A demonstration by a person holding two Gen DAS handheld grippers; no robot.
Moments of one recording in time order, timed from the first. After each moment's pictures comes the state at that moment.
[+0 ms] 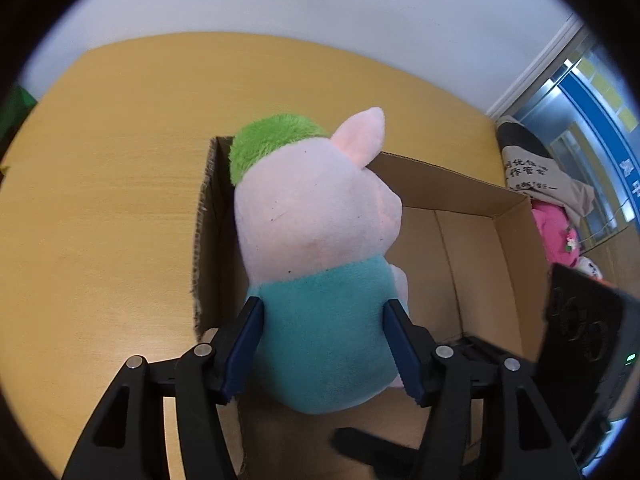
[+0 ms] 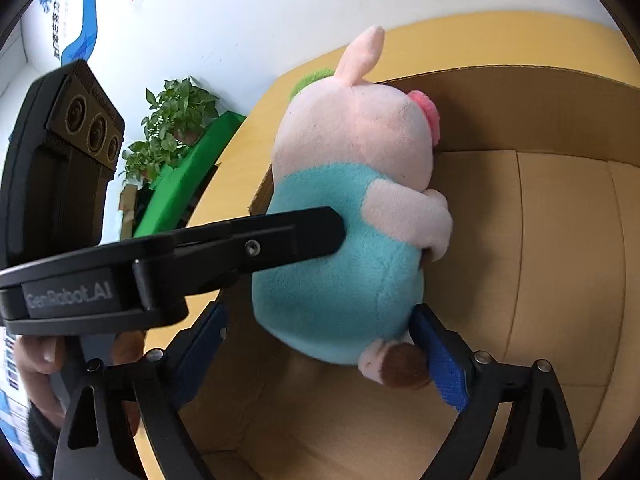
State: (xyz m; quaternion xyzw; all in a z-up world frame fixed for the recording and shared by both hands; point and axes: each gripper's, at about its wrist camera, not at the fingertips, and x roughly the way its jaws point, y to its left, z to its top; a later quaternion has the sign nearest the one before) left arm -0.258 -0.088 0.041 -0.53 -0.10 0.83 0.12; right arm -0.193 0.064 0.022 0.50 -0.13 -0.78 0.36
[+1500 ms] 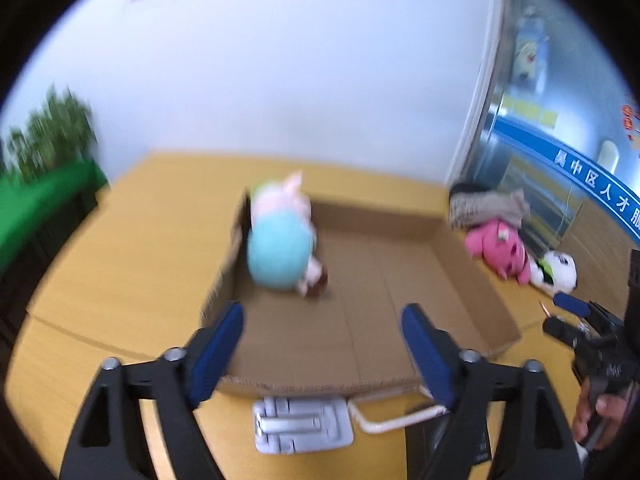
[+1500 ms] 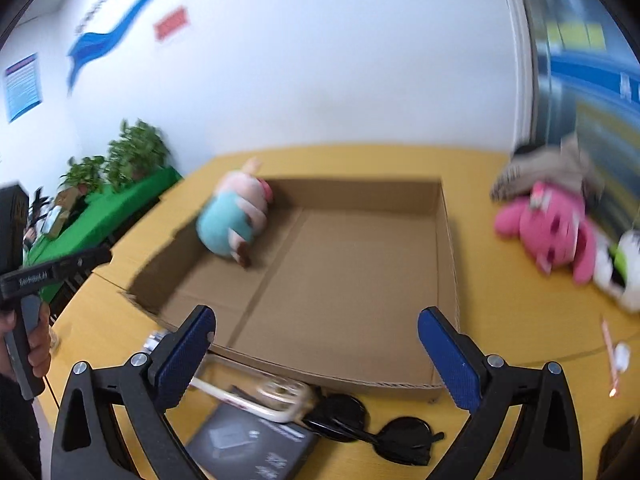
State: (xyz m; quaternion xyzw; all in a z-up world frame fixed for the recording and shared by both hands) left arm 0.055 -0.050 0.140 -0.27 -0.06 0.96 0.08; right arm 0.058 0.243 0.132 0.29 0.01 -0.94 0.20
